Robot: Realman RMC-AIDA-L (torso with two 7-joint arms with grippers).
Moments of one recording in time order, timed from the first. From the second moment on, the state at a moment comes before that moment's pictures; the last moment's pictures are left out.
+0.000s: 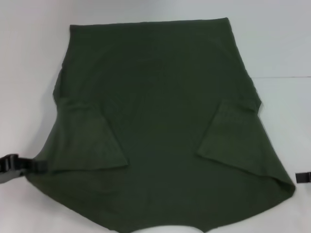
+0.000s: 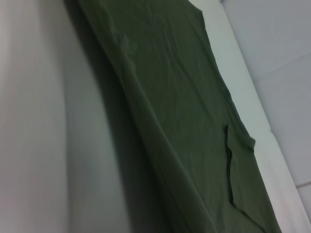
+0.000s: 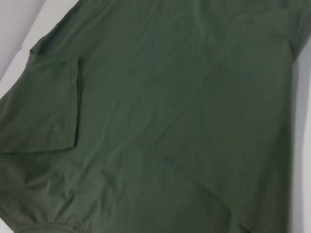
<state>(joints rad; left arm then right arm) -0.56 -1.94 0.21 0.68 2.49 1.70 -2.20 0.55 1.84 -0.50 -0.54 -2.39 -1.55 2.04</state>
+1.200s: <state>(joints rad) -0.57 -1.93 0.20 0.67 2.49 1.64 -2.20 0.60 1.82 -0.51 -0.48 -2.51 -1.47 2.35</state>
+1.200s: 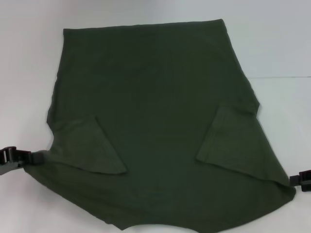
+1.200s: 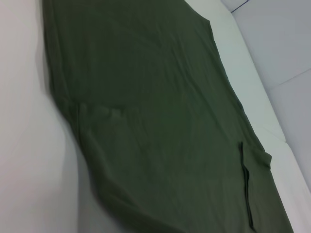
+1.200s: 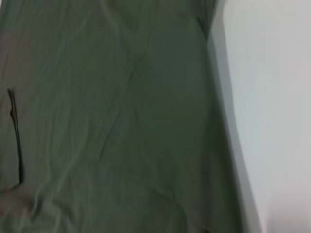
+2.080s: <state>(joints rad) -0.59 -1.93 0.20 0.65 2.47 1.64 -2.20 0.66 1.84 -0.56 -0.40 -2.51 -1.35 2.36</state>
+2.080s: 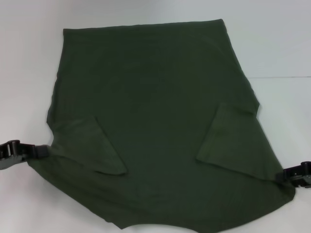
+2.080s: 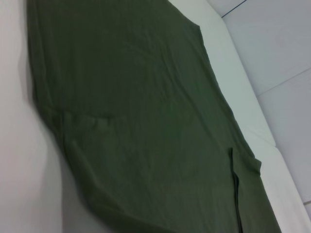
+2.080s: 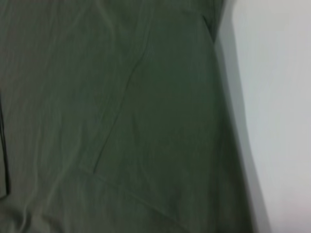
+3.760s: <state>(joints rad) -0.58 -1.93 0.20 0.65 2.43 1.65 -2.20 0.69 1.84 -0.57 -0.39 -2.50 -1.34 2.39</state>
